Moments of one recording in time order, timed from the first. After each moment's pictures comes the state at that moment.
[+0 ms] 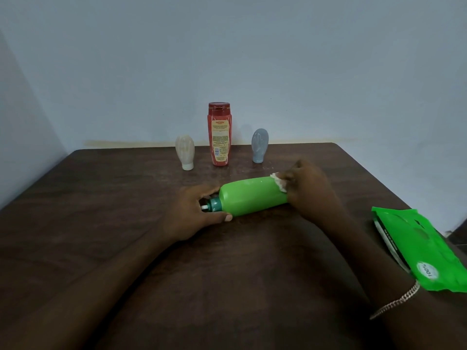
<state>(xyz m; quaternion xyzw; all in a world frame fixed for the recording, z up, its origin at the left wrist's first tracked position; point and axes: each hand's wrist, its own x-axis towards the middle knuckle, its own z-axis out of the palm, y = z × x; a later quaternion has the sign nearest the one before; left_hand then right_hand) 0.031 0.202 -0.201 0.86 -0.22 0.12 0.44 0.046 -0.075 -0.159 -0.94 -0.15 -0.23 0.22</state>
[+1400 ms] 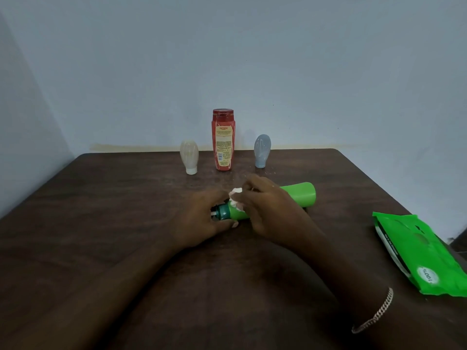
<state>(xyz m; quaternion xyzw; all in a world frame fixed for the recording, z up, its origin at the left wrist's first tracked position) 0.025 0.193 -0.196 0.90 -0.26 0.13 0.32 0.001 -0.014 -0.151 -0.89 -0.35 -0.20 0.19</state>
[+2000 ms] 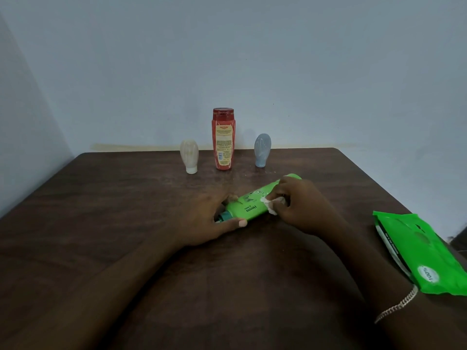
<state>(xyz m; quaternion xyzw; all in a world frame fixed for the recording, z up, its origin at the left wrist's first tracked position) 0.028 0.189 -0.193 0.94 -0.23 0.07 0.23 0.025 -0.064 -0.160 -0.93 -0.24 -0.16 0.24</state>
